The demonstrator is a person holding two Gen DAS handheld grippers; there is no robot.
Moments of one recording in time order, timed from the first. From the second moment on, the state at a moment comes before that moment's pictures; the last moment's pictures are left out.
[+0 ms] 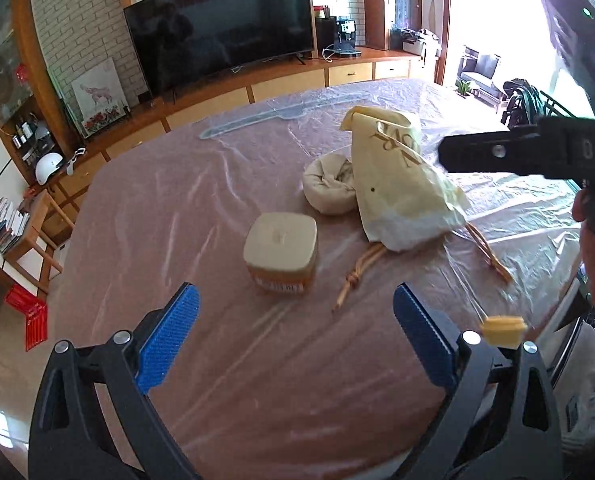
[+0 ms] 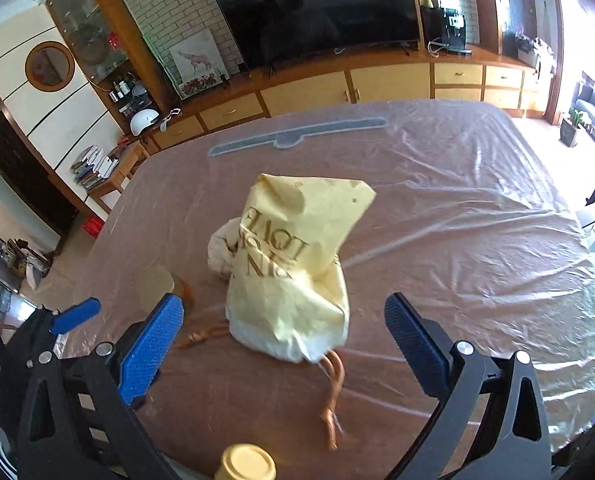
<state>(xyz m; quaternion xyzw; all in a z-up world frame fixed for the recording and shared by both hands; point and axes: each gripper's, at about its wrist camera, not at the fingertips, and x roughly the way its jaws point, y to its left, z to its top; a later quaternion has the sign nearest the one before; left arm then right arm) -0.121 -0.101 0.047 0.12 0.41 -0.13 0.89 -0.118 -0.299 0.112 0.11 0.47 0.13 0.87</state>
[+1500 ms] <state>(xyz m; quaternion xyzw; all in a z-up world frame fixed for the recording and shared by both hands) -0.113 -0.089 0.046 0.08 0.41 -0.17 0.89 -0.092 -0.327 0.125 0.19 0.42 0.18 0.87</state>
